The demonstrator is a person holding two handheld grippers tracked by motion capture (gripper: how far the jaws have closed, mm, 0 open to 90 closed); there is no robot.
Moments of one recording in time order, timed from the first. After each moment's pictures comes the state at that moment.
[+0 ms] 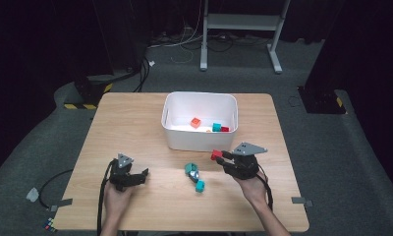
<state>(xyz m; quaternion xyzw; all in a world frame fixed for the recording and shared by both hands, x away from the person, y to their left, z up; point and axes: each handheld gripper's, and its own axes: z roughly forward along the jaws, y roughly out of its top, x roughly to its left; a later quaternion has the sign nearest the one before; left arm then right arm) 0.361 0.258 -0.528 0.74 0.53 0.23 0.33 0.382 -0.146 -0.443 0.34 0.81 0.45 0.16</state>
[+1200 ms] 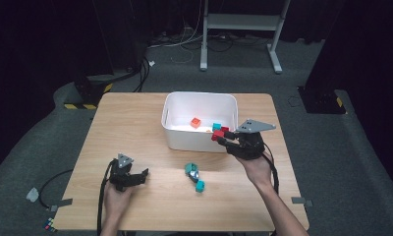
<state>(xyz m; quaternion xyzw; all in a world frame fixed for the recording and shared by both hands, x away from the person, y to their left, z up) 0.362 0.258 -0.528 0.75 0.53 0.23 0.33 0.404 -0.146 -0.371 0.32 0.80 0.48 0.17</state>
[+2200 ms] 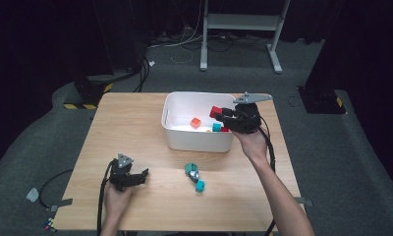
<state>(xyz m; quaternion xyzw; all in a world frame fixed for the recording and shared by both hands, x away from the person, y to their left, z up) 0.362 0.259 -0.528 0.75 0.53 0.23 0.33 0.457 -0.134 -0.332 0.35 0.79 0.47 0.17</state>
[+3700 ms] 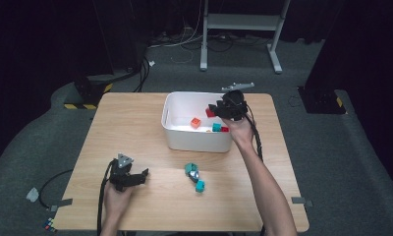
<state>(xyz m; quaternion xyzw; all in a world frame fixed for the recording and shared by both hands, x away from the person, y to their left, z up) 0.362 0.259 -0.528 0.75 0.53 0.23 0.33 0.521 -0.108 -0.357 0.41 0.79 0.42 0.17</state>
